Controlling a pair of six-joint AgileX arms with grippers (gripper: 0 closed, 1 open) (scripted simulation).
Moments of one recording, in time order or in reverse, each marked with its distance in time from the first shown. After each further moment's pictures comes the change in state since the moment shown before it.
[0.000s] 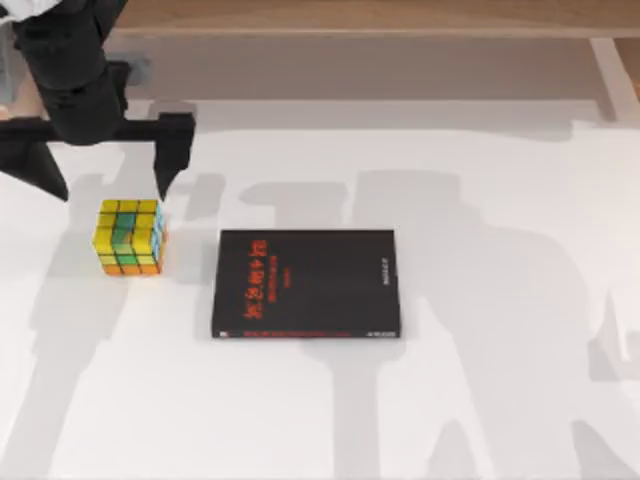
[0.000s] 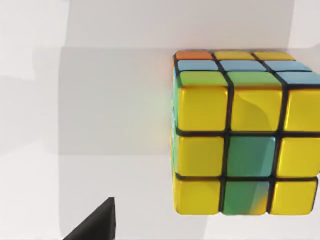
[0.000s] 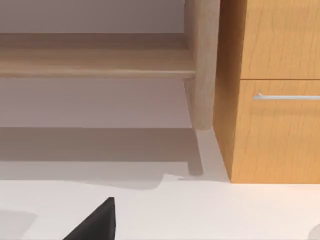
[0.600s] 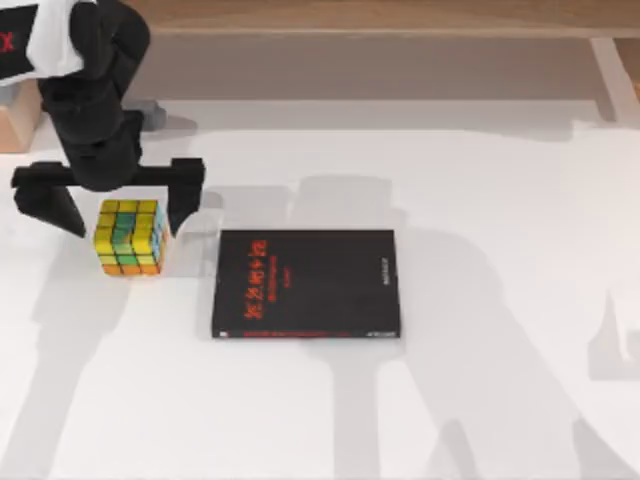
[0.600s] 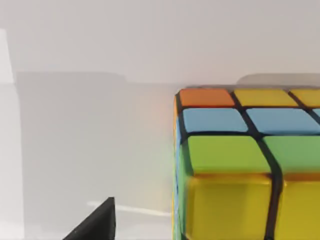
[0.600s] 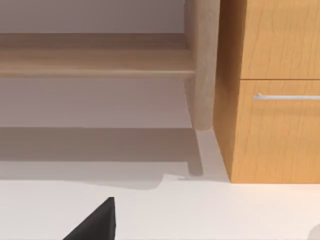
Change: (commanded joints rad) left arm 0.001 0.047 -0.167 0.214 0.000 0.002; right arm 0.000 0.000 0.000 0.000 0.000 0.000
